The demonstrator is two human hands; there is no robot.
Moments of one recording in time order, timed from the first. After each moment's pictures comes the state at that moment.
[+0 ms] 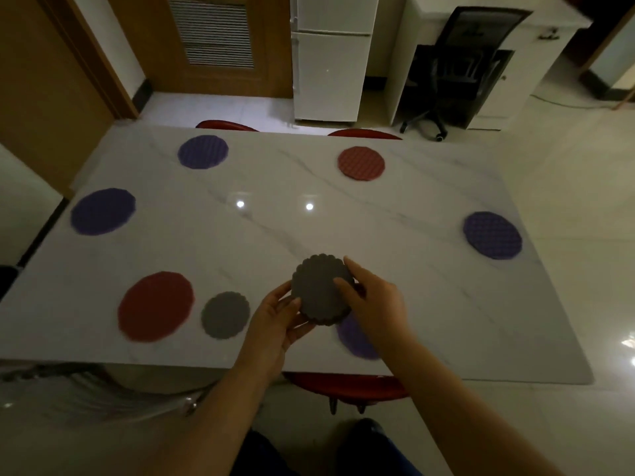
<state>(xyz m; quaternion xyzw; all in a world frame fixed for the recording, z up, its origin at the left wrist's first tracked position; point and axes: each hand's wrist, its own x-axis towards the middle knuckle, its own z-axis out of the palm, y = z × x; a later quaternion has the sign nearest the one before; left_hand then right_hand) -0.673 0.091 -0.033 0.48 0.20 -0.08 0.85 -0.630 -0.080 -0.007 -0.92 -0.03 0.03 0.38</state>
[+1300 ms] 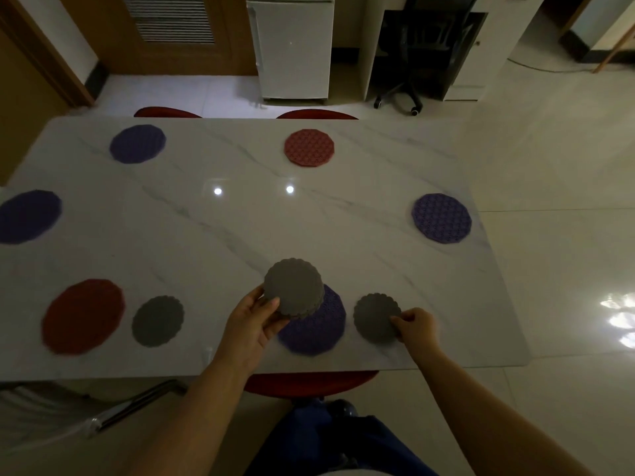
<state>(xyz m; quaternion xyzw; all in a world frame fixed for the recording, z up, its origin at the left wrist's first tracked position) -0.642 0.007 -0.065 0.48 0.25 -0.12 0.84 -0.623 -0.288 -0.131 -0.85 0.33 0.16 0.38</state>
